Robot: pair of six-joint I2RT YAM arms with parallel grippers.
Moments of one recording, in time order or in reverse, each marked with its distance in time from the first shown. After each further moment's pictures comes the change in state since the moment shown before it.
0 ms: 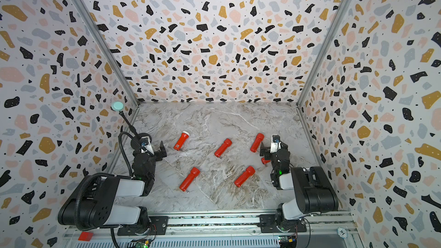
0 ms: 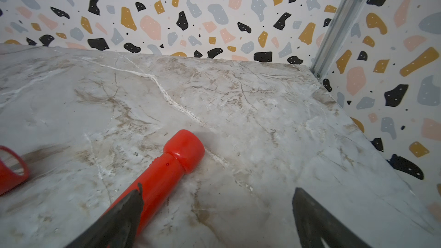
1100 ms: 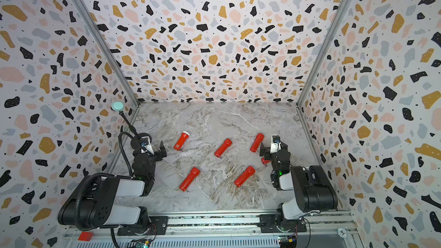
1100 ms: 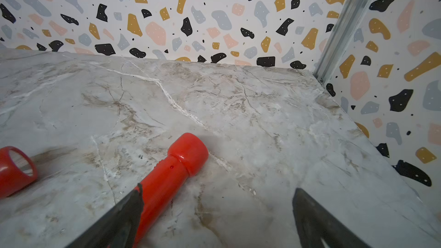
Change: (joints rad) left arm 0.000 0.000 0.000 0.000 0.000 0.000; right arm -0.008 0.057 -0.038 0.124 -0.060 -0.009
